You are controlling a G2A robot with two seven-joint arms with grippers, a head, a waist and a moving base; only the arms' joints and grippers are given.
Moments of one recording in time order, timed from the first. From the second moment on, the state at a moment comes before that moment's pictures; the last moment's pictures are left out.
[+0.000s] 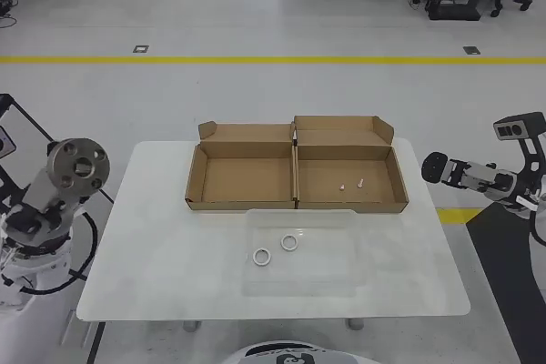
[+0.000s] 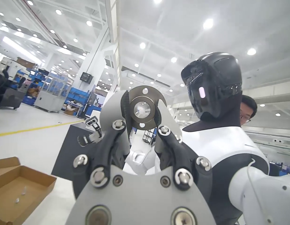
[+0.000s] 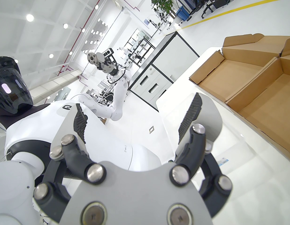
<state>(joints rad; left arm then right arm) 1.74 -0.93 -1.86 -2.16 -0.77 -0.80 -0.72 -1.42 -0.87 1.80 -1.55 0.76 -0.39 1.43</state>
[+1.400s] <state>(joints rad) 1.72 -0.95 -1.81 -2.16 -0.83 -0.78 -0.74 -1.42 -0.87 1.80 -1.55 0.76 -0.39 1.43</state>
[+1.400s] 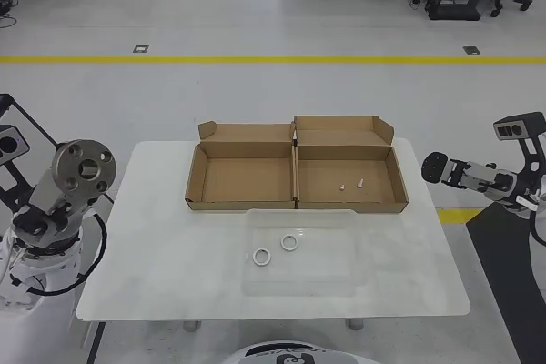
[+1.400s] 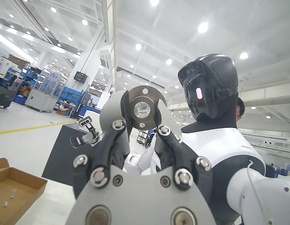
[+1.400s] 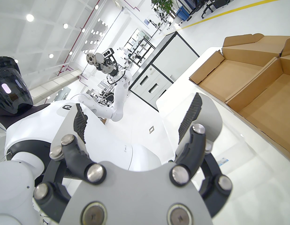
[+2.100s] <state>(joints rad) 1.67 -0.97 -1.73 -2.14 -0.48 -0.67 -0.70 -1.42 -0.87 1.80 -1.55 0.76 -0.39 1.43</state>
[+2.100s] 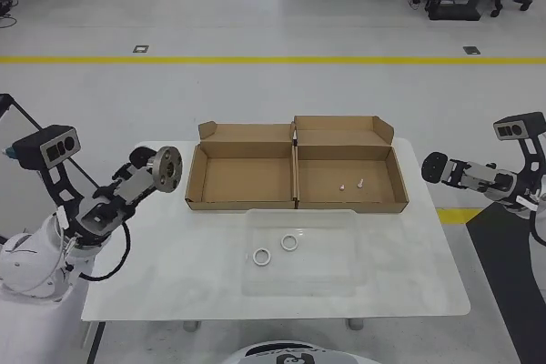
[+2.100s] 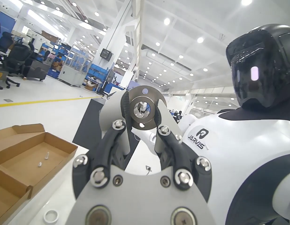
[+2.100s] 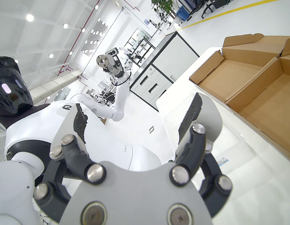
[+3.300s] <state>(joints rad) 1.01 -1.05 -1.04 -1.65 0.46 -0.54 -0.60 -1.42 -0.87 1.80 -1.55 0.76 -0.39 1.43</state>
